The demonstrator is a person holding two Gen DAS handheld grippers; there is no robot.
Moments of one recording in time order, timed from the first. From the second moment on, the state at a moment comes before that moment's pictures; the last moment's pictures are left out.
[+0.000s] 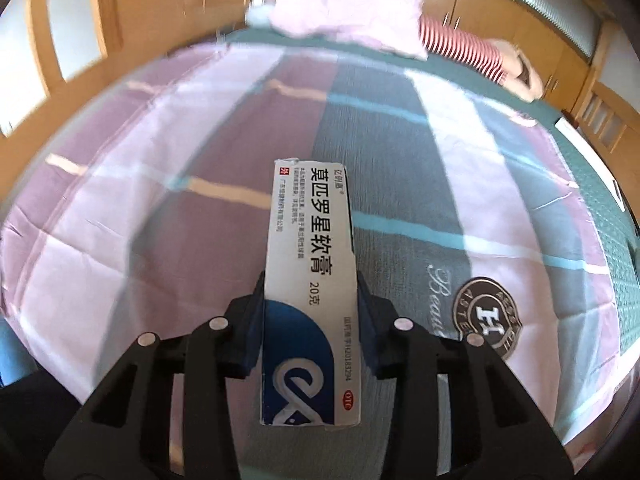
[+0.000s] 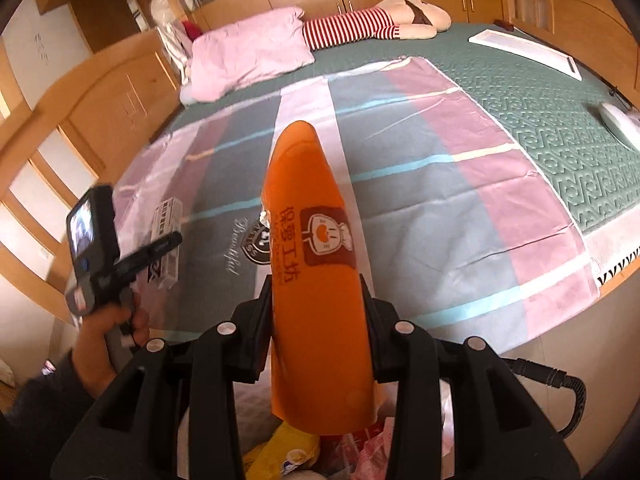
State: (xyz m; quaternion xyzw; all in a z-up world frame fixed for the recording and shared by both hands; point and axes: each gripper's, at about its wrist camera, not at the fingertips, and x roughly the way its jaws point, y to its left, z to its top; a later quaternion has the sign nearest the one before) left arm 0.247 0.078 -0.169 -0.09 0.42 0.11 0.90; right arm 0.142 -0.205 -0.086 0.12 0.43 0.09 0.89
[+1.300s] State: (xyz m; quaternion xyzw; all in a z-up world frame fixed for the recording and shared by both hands) left arm -0.030 -0.019 -0.019 -0.03 0.22 -0.02 0.97; right arm -0.008 -0.247 -0.032 0.10 0.35 0.09 0.93
